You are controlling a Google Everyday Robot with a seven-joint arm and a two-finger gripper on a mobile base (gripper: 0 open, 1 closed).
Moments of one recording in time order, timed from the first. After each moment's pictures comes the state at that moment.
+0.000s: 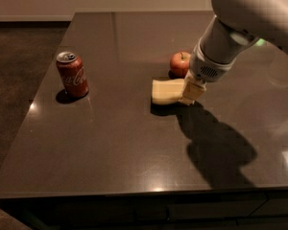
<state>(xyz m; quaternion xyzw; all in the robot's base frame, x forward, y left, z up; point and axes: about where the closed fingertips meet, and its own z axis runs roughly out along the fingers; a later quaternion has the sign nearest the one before) 0.549 -0.123 0.872 -0.58 0.79 0.01 0.18</state>
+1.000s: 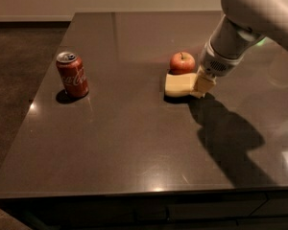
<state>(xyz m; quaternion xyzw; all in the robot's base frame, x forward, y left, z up) 0.586 -0.164 0.861 -0.55 0.82 -0.02 0.17</state>
